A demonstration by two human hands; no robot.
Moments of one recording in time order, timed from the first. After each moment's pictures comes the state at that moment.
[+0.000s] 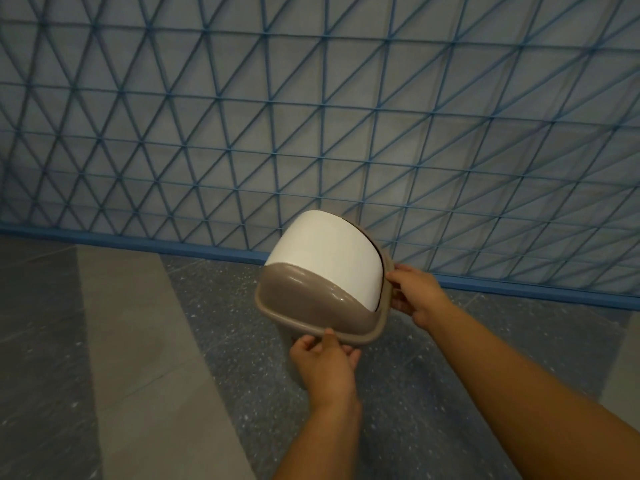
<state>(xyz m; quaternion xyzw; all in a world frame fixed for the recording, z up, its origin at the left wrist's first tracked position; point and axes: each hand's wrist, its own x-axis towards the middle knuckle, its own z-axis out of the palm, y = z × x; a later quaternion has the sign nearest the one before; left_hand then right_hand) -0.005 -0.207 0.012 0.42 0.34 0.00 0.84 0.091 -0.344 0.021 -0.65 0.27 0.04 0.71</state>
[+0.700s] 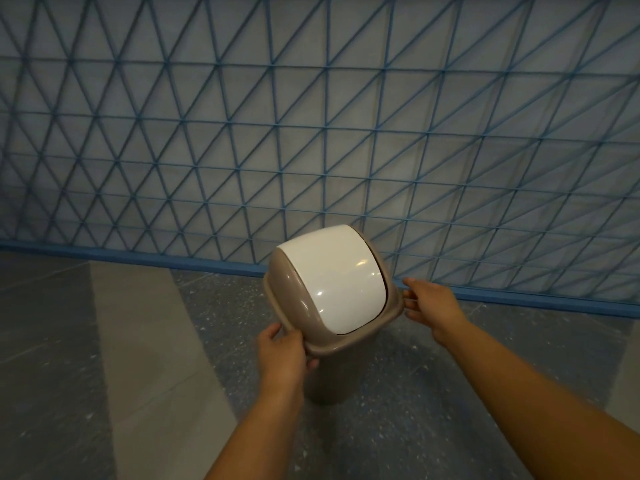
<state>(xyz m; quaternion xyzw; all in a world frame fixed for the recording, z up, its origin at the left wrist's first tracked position) 0.013 -0.131 0.014 0.57 0.27 -0.03 0.78 0.064 -0.347 0.039 -0.68 0.28 -0.02 0.68</state>
